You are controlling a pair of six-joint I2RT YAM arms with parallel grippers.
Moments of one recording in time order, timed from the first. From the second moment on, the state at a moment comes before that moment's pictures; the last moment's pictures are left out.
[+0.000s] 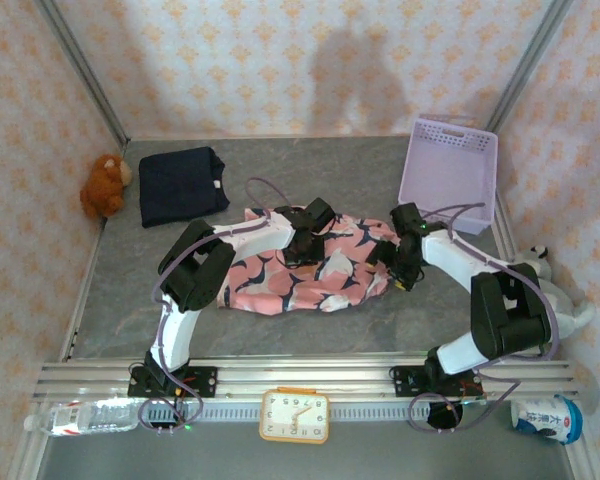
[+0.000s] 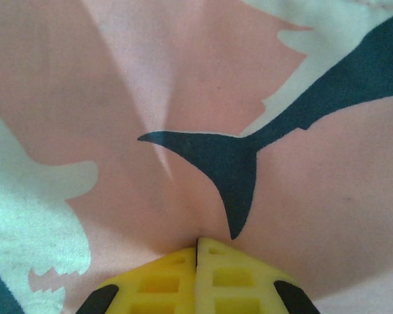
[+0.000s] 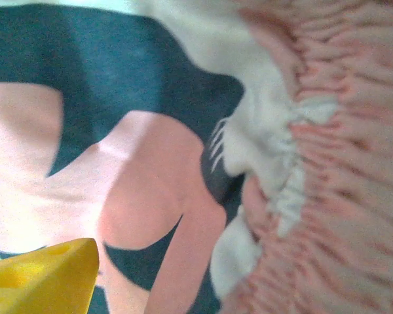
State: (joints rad) left arm -0.71 2.08 1.48 -0.72 0.02 -0.81; right arm 0.25 1.49 0.86 -0.72 -0.20 0.82
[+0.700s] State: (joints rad) left arm -0.71 2.10 1.52 -0.74 0.02 -0.82; right arm 0.27 1.64 0.99 -0.77 -0.14 0.68
